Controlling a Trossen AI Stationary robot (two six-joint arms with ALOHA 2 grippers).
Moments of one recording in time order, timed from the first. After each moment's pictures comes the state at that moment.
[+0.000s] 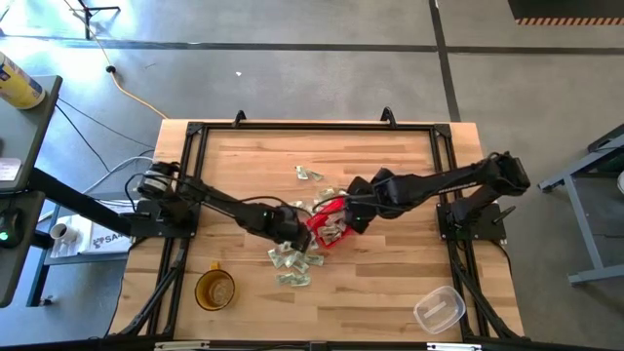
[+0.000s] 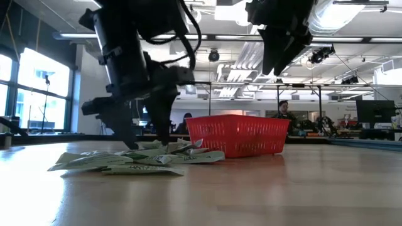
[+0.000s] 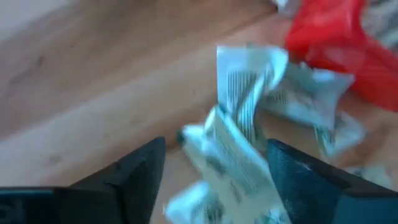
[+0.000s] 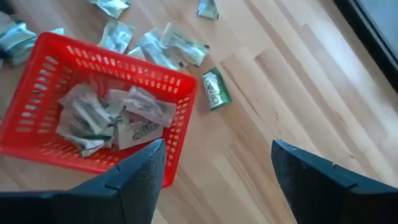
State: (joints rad) left arm -0.21 1.81 1.07 -0.50 -0.19 -1.31; right arm 0.16 1.59 1.33 -1.09 0.46 0.73
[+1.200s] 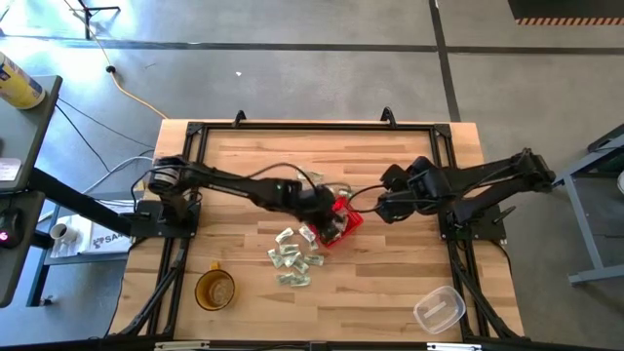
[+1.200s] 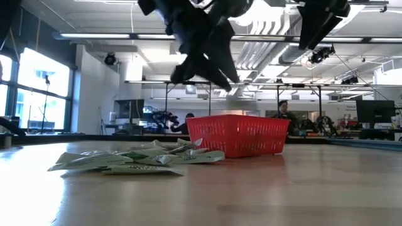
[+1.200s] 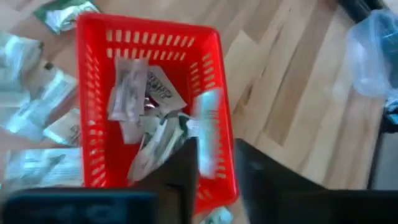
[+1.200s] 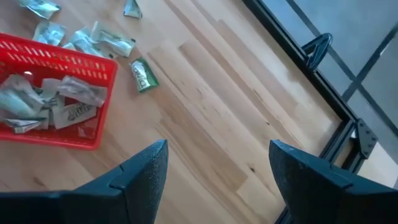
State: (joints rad) left arm -0.06 1.86 1.40 -0.40 -0.01 -0.71; right arm 0.22 1.37 1.33 -1.43 0.61 0.90
